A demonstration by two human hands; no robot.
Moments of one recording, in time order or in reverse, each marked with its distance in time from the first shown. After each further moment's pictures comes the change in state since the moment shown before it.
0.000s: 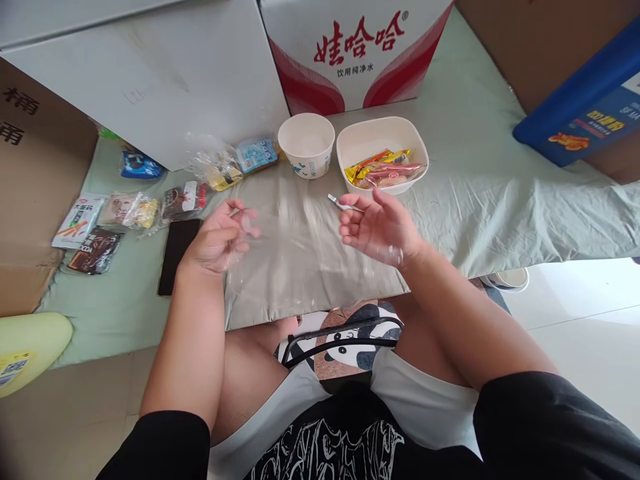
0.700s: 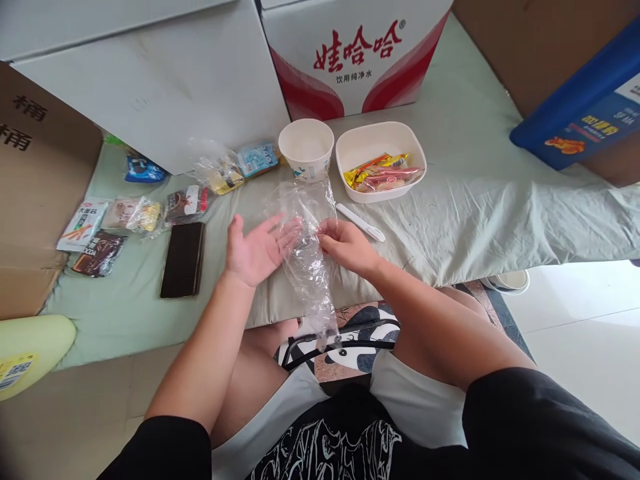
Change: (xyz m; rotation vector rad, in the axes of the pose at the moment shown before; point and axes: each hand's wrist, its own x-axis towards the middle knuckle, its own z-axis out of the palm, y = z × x) left_hand -0.006 -0.034 0.050 -0.285 -0.056 -0.098; right_hand 0.026 0.046 0.035 -0.465 0.073 -0.156
